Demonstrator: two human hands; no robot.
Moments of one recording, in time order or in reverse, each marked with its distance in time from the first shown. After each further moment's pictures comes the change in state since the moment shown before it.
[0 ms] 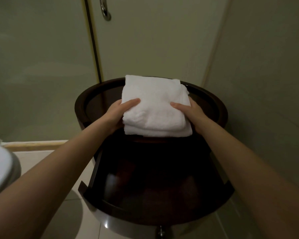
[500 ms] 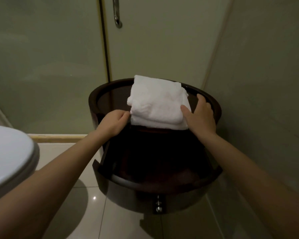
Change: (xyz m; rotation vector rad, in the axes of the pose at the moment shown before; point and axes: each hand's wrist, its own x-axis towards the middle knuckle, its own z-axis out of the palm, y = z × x) left_hand -0.070 -0.016 -0.016 1.049 0.215 0.307; right_hand -0.104 -0.028 0.002 -0.690 0.358 -0.210
